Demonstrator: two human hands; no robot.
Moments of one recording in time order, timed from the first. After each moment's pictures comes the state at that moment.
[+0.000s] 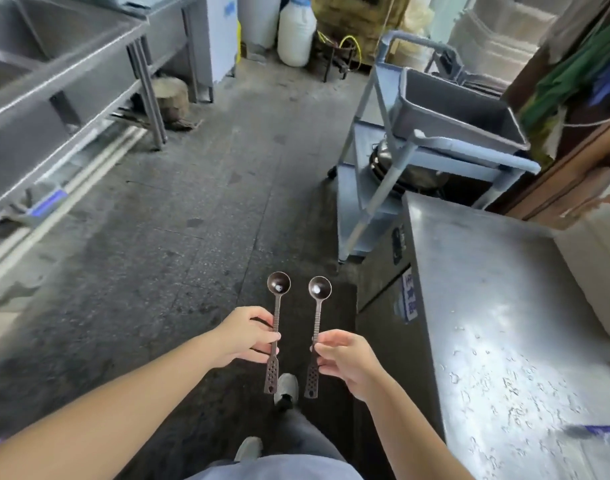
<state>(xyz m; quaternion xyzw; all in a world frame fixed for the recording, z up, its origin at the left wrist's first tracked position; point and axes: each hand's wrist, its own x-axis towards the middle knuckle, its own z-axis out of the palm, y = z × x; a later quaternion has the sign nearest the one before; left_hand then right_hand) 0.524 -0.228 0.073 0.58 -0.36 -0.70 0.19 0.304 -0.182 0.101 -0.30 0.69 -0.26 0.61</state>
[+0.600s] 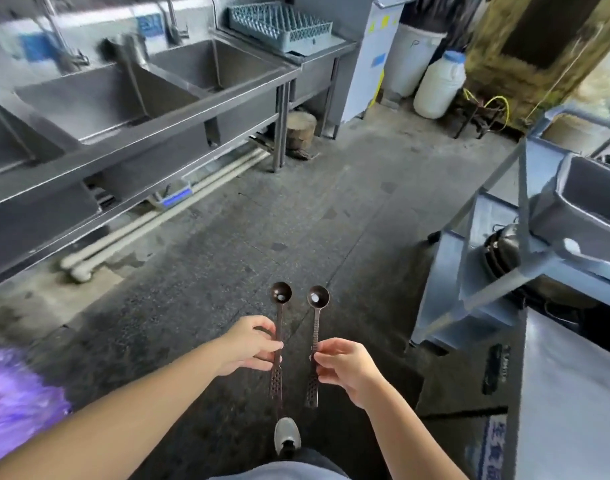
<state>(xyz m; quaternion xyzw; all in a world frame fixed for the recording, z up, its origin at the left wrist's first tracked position) 0.596 -0.333 0.071 0.67 -0.21 -0.63 0.33 0.384 -0.386 0.090 -0.44 0.60 -0.11 0.66</state>
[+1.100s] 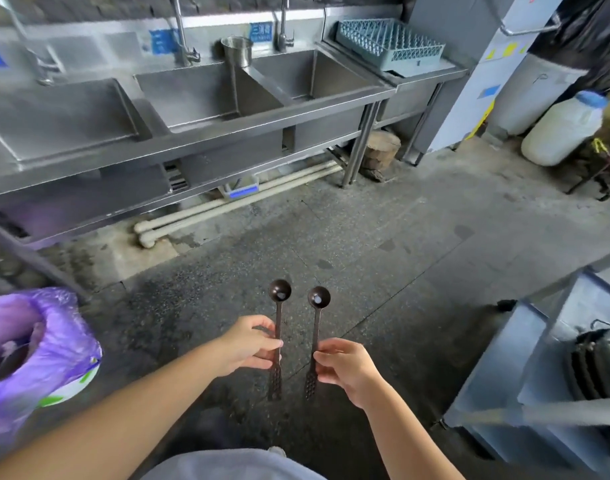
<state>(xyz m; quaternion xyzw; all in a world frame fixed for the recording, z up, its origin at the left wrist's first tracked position) 0.617 -0.387 0.067 0.70 -0.09 -0.55 0.44 0.441 -0.511 0.072 -0.51 0.52 0.00 0.68</state>
